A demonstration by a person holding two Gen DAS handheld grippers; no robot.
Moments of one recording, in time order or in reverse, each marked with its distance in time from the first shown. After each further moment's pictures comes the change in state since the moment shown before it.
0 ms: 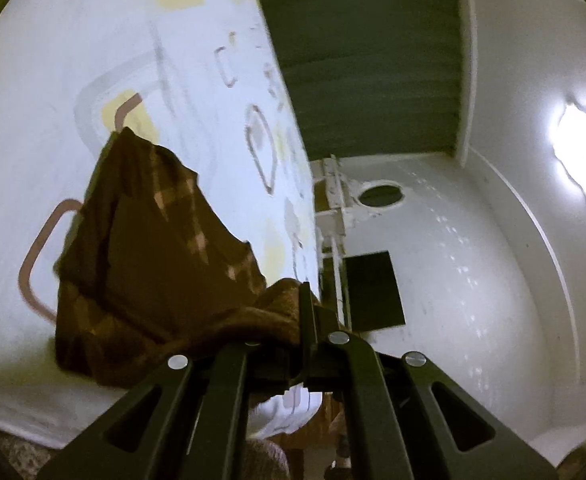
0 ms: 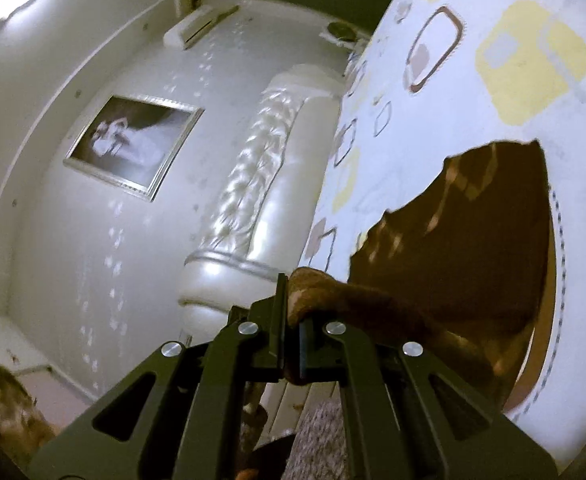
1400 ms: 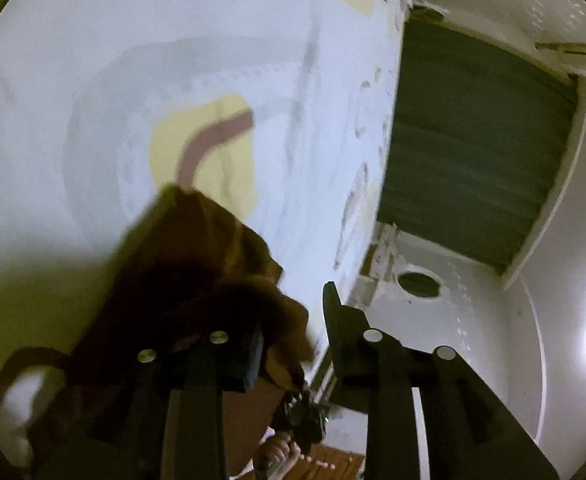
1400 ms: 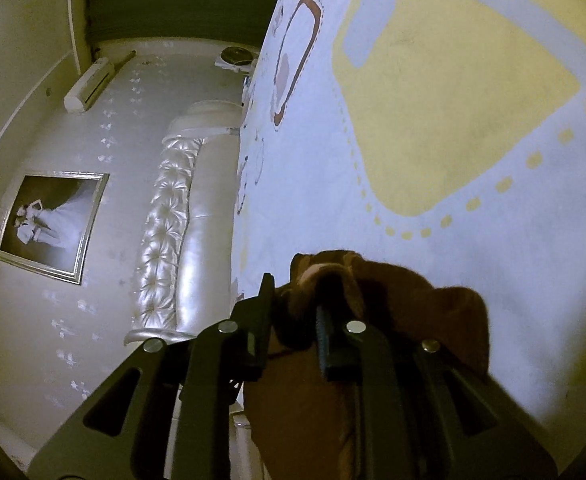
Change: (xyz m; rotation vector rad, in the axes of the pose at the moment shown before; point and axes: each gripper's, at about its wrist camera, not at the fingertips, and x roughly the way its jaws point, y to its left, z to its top) left arm 0.058 0.105 0.086 -0.469 -0.130 0.157; right arm 0.082 -0.173 0.099 0.238 -0.082 -0.222
